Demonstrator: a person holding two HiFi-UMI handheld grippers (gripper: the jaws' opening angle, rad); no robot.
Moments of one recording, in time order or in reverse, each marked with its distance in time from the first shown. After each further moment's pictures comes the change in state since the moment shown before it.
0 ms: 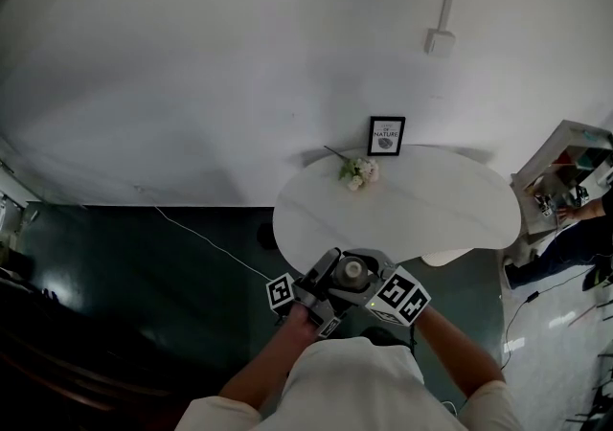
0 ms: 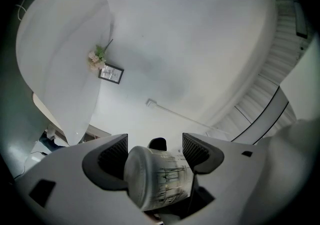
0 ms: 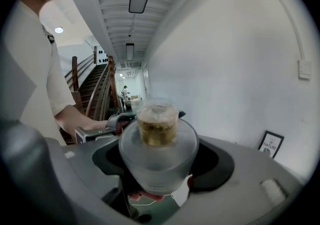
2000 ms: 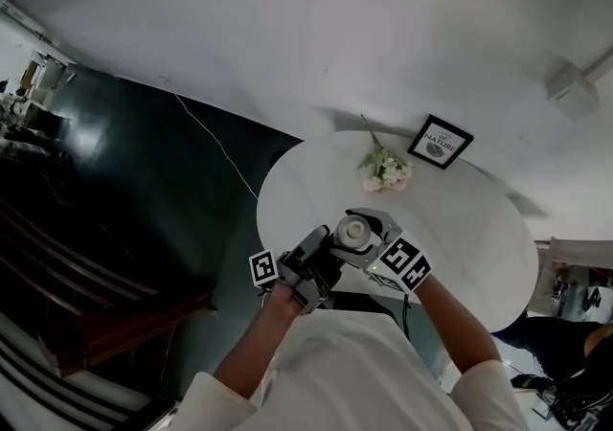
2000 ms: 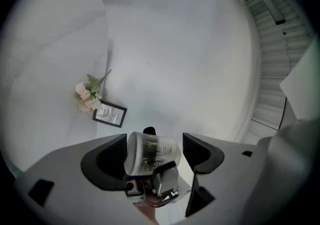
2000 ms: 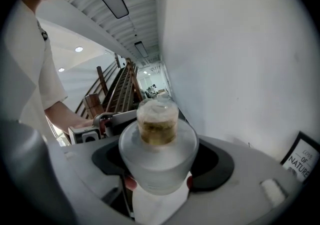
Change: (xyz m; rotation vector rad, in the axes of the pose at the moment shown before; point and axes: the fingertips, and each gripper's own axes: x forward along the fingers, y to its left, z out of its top) left arm -0.149 0.247 0.197 0.095 -0.688 0.829; right arm 0.082 -0.268 -0.046 0.020 0.112 0.409
